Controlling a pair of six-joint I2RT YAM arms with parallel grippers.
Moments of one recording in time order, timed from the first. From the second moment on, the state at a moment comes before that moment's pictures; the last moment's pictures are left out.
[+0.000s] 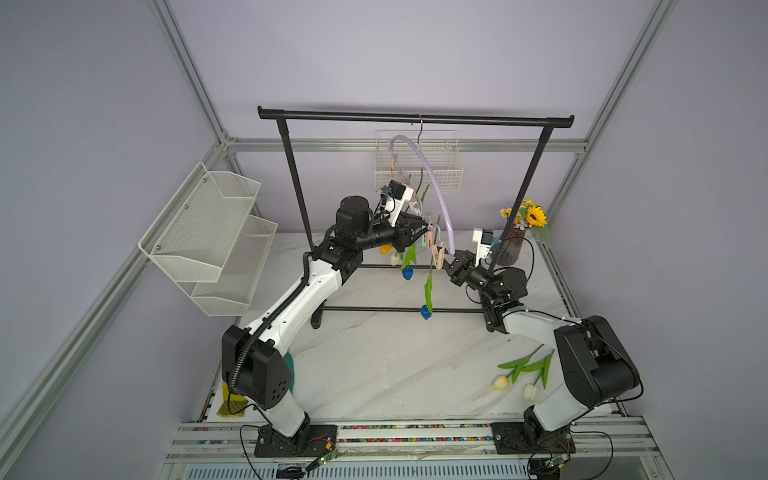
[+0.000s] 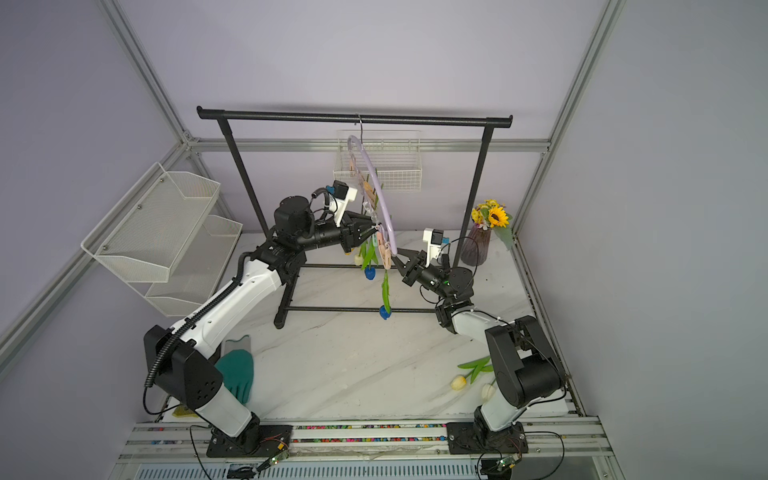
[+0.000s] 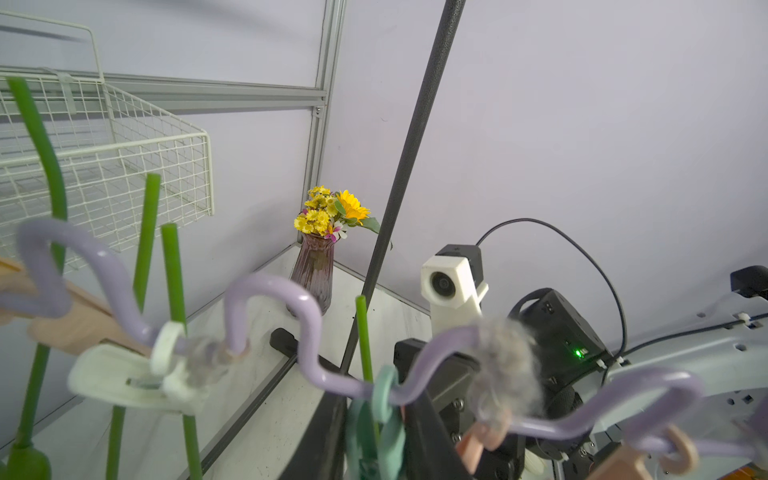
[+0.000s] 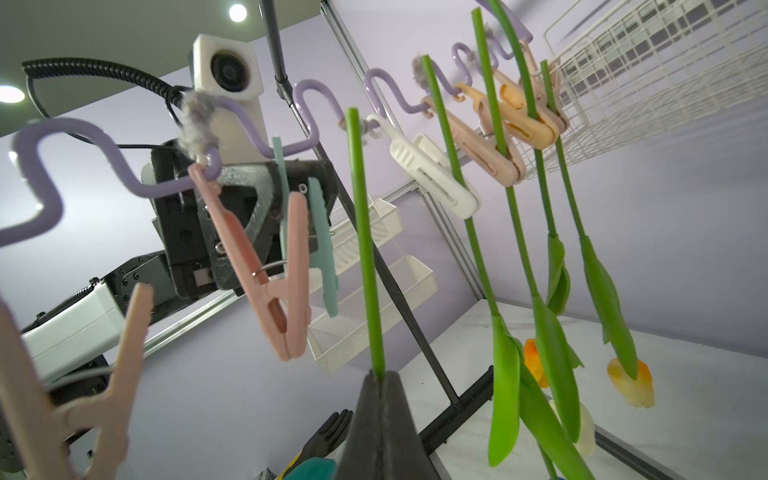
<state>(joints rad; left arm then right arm) -0.47 1.66 1.63 -0.03 0.68 -0.22 0.33 1.62 0.78 1.30 -0.67 0.85</state>
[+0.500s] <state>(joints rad) -0.47 1.66 1.60 0.07 0.60 -0.29 0.41 1.64 0.74 1.39 -0.51 0.90</state>
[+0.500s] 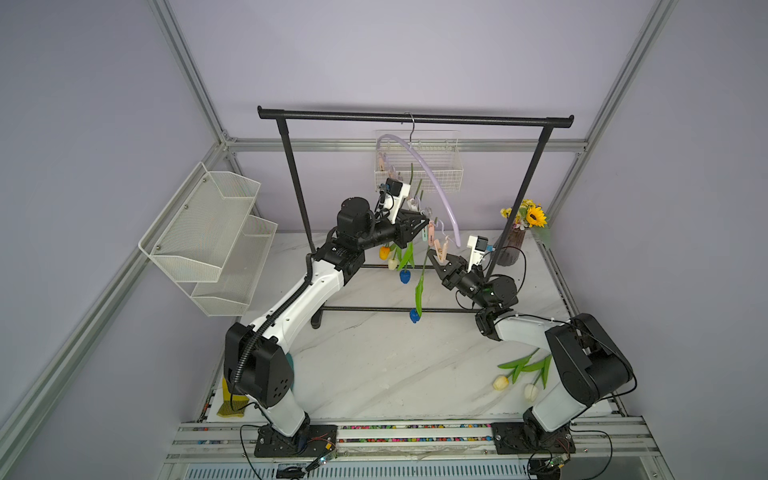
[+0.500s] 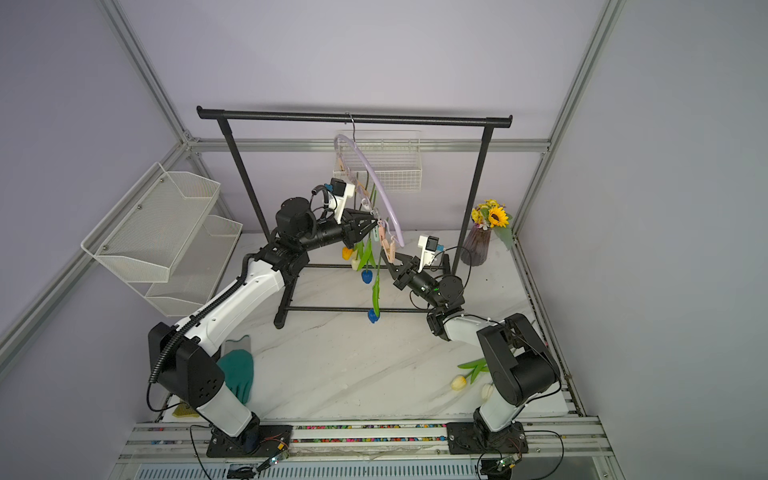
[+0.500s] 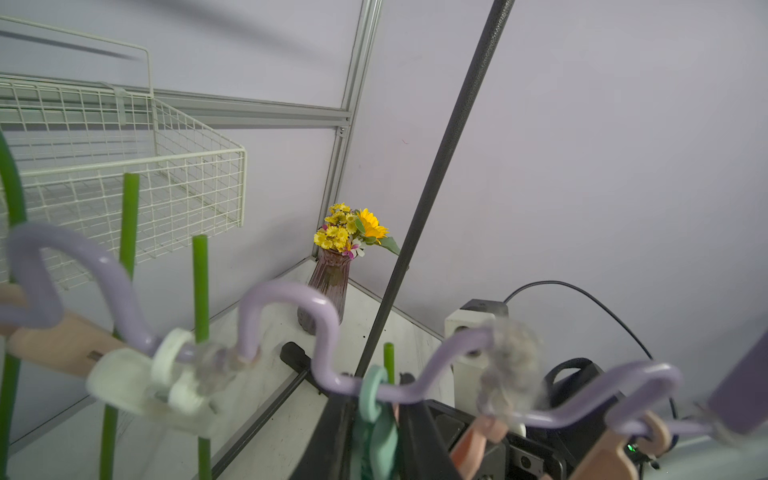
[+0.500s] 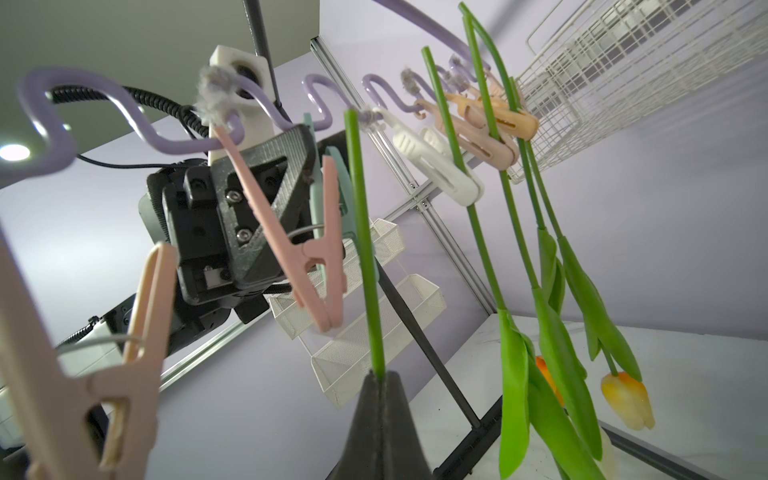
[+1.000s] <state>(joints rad) -0.47 1.68 1.60 0.13 0.58 -0.33 0.42 1.72 0.74 1.47 -0.46 0.98</state>
